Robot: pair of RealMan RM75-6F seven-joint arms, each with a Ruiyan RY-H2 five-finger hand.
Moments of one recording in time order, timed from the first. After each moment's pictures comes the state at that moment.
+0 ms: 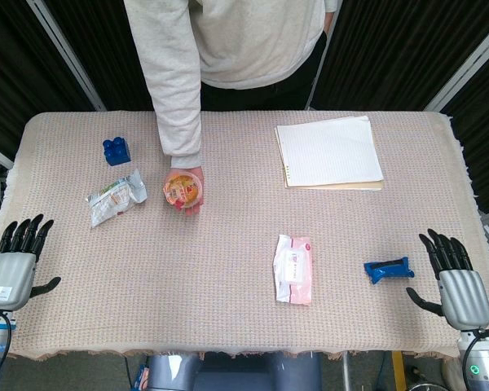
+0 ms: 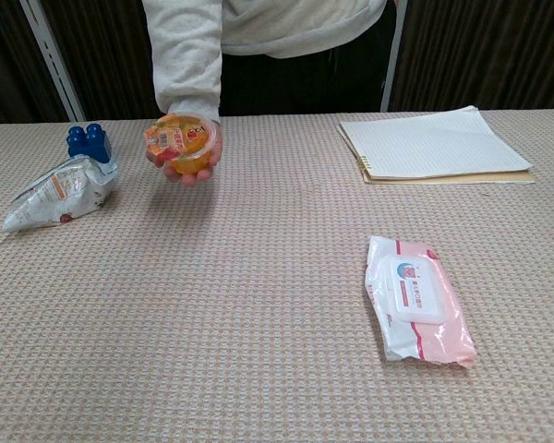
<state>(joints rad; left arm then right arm) -0.15 -1.19 -0.05 -1.67 1.43 1.44 0.31 0.08 -1.16 0.05 -1.60 -1.55 1.50 0.01</state>
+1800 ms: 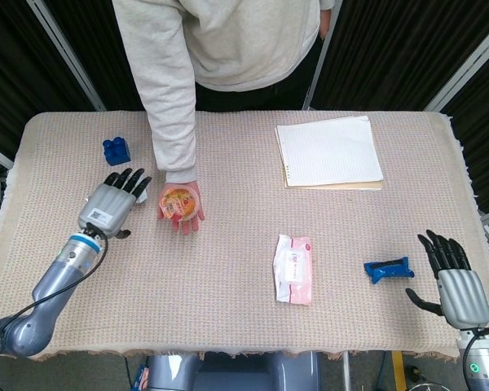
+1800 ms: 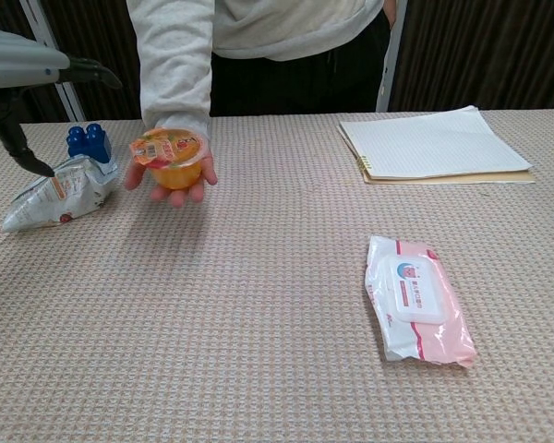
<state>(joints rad) -0.74 -1.15 -0.25 -1.87 0.80 0.93 0.89 0.09 -1.14 0.05 -1.61 -1.53 1.46 0.03</state>
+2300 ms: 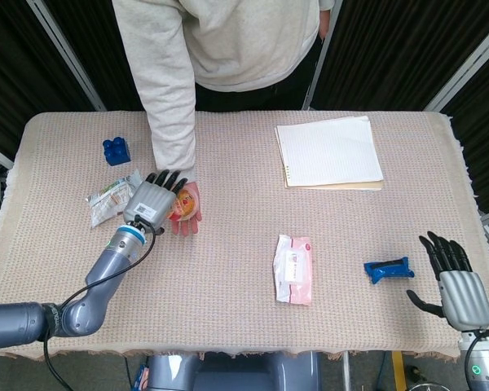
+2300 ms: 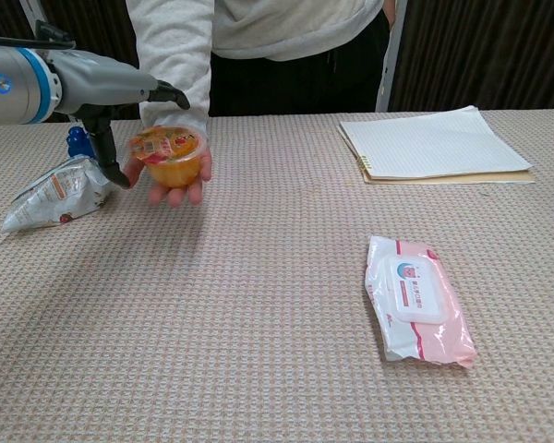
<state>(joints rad) -0.99 -1.32 -0.24 -1.80 0.47 1.00 1.05 0.09 -1.13 0.05 -1.62 -1.53 1.47 0.04</state>
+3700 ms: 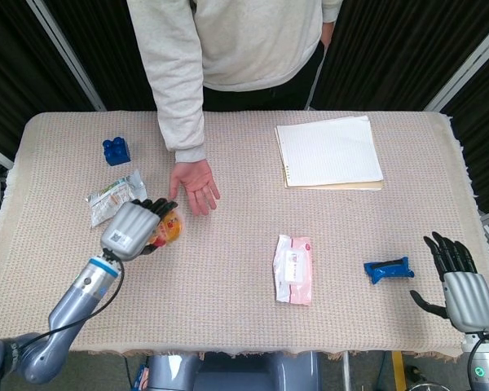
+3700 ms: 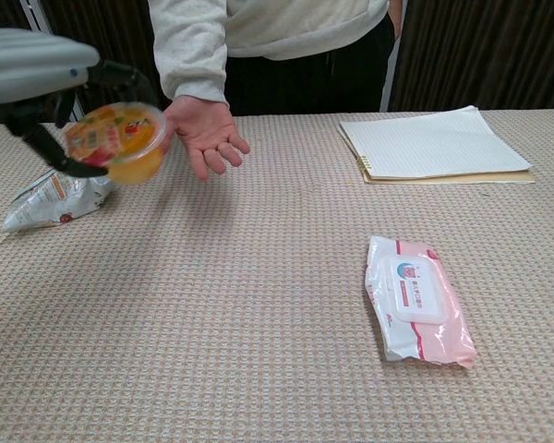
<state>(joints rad) -0.78 -1.21 0.01 -1.94 1.12 1.23 0.64 0.08 -1.13 0.05 -1.62 -1.52 1.48 0.03</state>
